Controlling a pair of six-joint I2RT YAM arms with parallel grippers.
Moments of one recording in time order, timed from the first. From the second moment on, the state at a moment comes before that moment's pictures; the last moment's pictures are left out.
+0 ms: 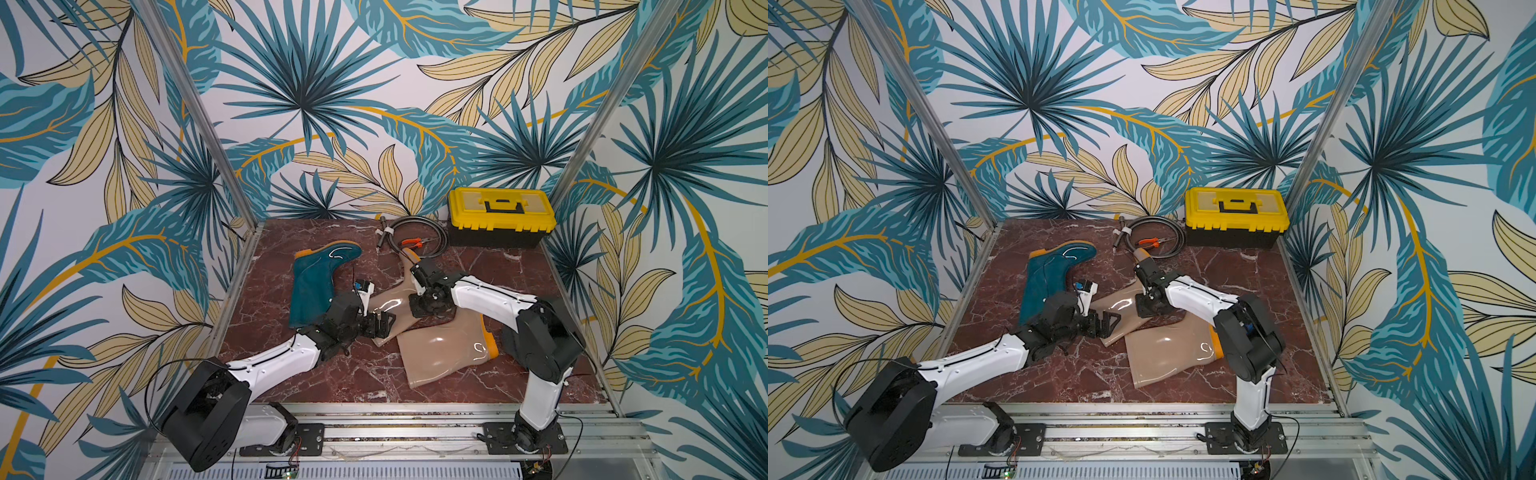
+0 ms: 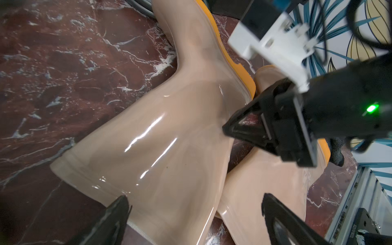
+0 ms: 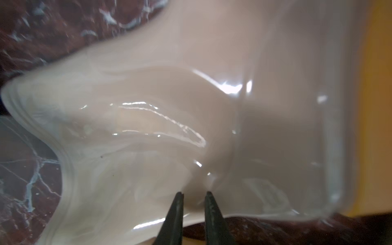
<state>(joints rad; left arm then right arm) -0.60 1.30 0.60 0.10 0.14 -0.49 0.62 1.89 1.31 -0.65 -0.04 0.40</state>
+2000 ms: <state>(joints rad) -0.76 1.70 0.79 0.10 0.38 -0.91 0.25 1.40 0.95 -0.91 0.29 0.59</state>
